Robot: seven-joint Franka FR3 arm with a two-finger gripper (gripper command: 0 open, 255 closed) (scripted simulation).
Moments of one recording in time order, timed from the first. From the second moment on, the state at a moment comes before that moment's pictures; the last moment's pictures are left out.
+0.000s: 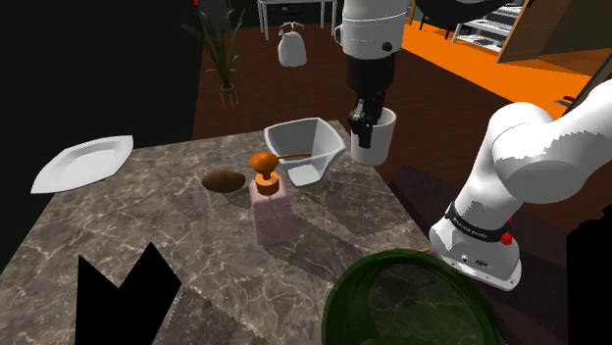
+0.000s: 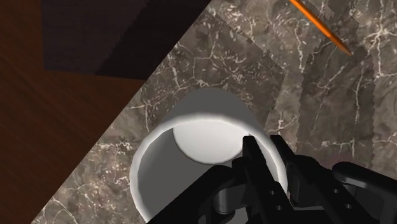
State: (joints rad) arm 0.28 -0.72 0.25 -2.52 0.14 1.69 0.30
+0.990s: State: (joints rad) arm 0.29 -0.68 0.28 -2.70 0.17 1.91 0.30
